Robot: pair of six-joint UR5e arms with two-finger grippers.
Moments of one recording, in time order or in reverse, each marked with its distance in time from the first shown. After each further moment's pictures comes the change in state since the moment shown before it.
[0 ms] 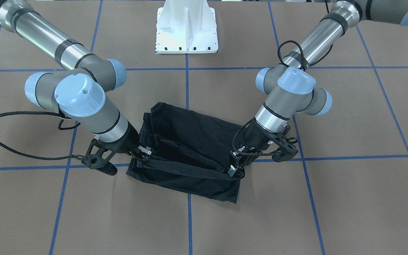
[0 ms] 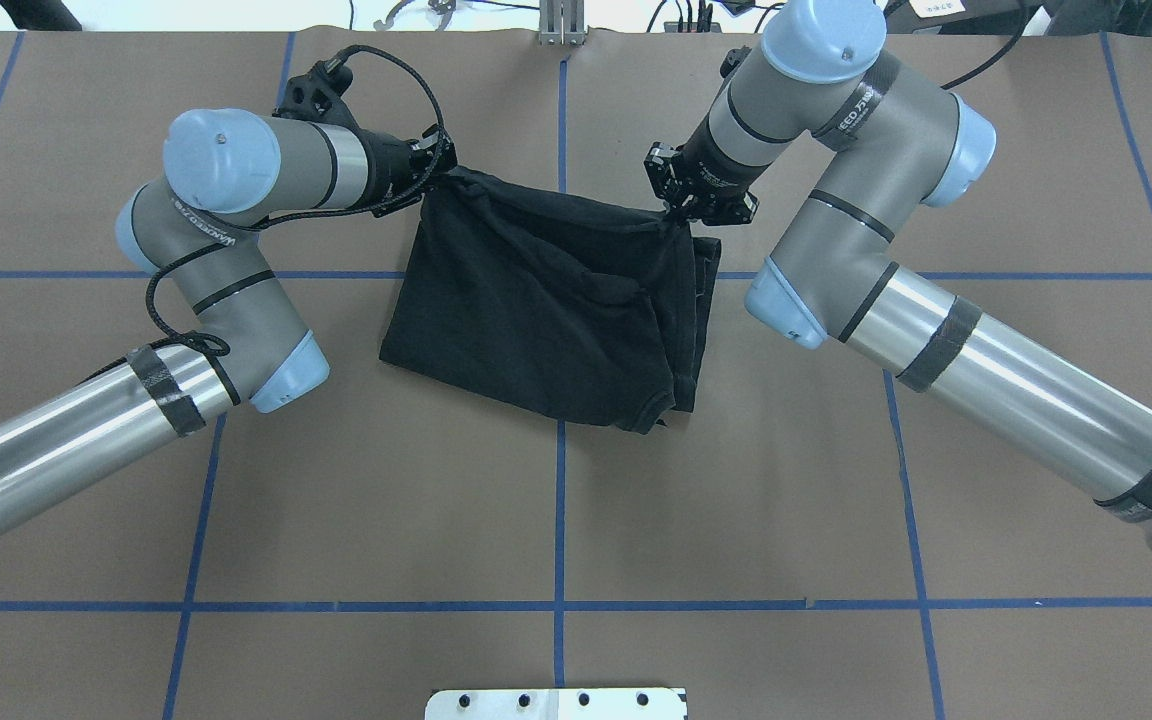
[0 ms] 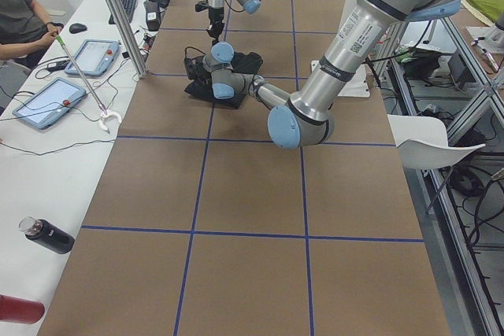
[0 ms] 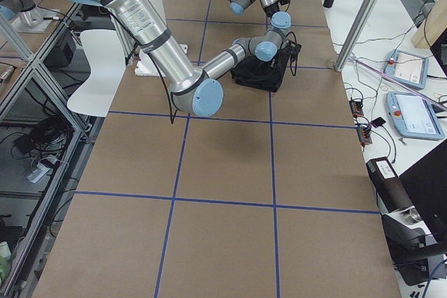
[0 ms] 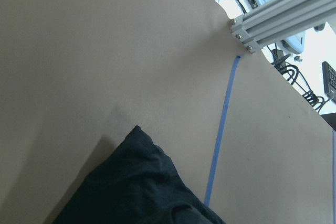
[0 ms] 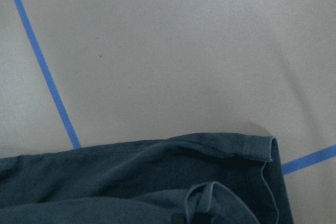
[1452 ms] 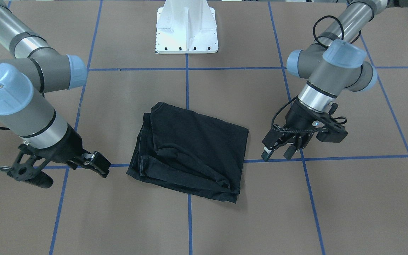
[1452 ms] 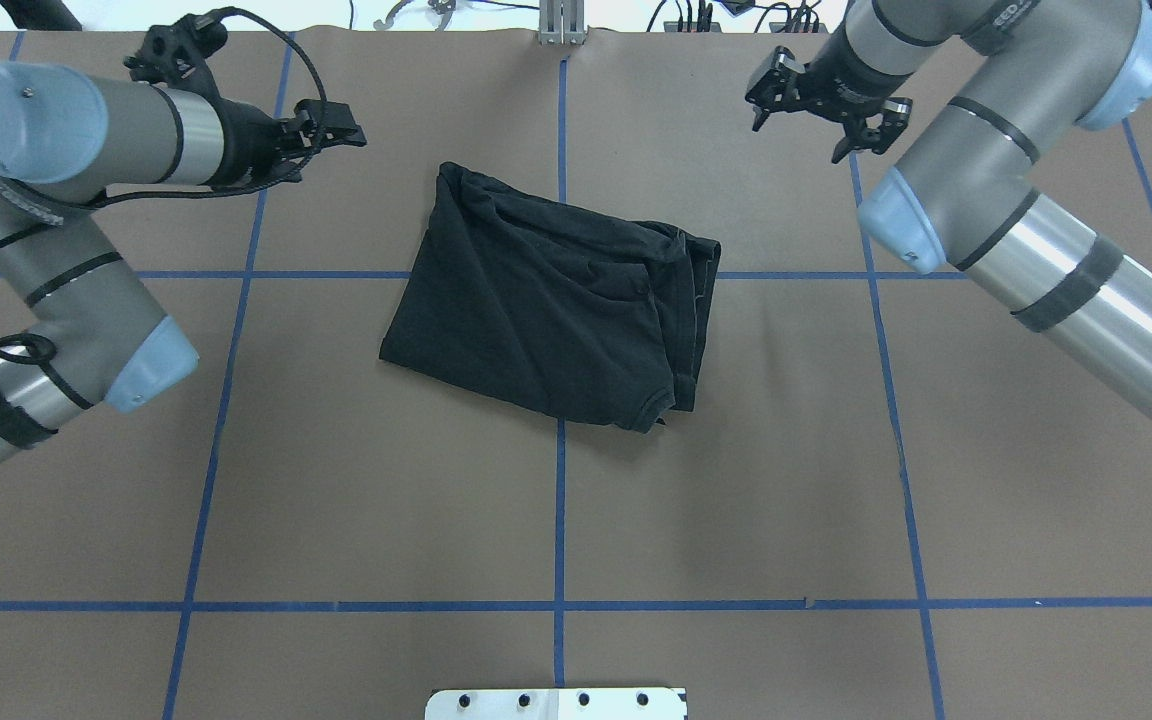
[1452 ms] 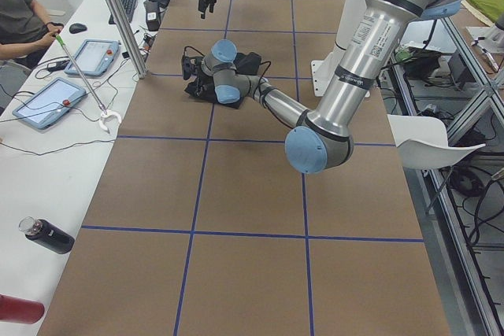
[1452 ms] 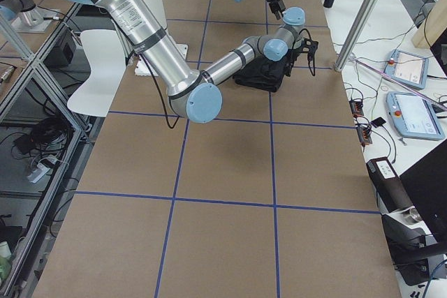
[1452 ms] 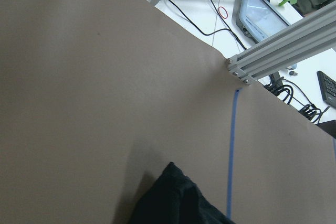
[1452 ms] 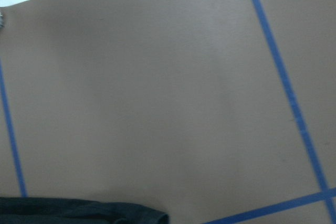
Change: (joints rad) left arm -0.124 0.248 -0.373 0.290 -0.076 0.362; right arm 0.180 -0.109 0.174 -0.253 0.027 -0.360
